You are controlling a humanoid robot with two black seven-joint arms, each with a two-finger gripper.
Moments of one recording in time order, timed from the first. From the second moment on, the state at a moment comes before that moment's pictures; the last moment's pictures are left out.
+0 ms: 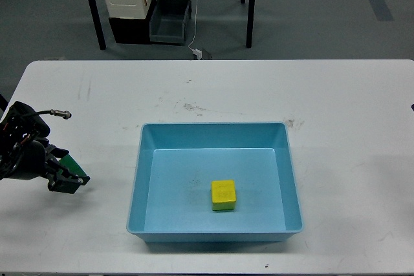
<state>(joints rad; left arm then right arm) -0.67 0.91 -0.39 -1.28 2.18 -0.49 -0.49 -0.09 -0.64 1.29 1.44 -0.94 0.05 0.49</state>
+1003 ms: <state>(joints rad) -1.06 0.91 -0.38 -1.39 1.66 -0.44 -0.49 -0.09 -0.62 1.28 1.43 -0.94 0.02 0.49</state>
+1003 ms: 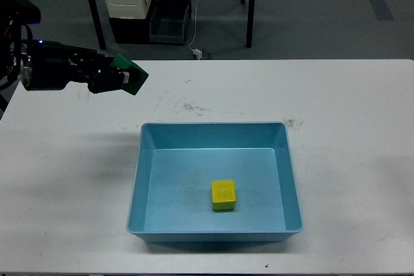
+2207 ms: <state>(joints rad) -1.08 0.40 -0.24 -1.25 1.95 -0.49 -0.49 -0.05 -0.54 1.25 1.43 -0.94 0.03 0.49</state>
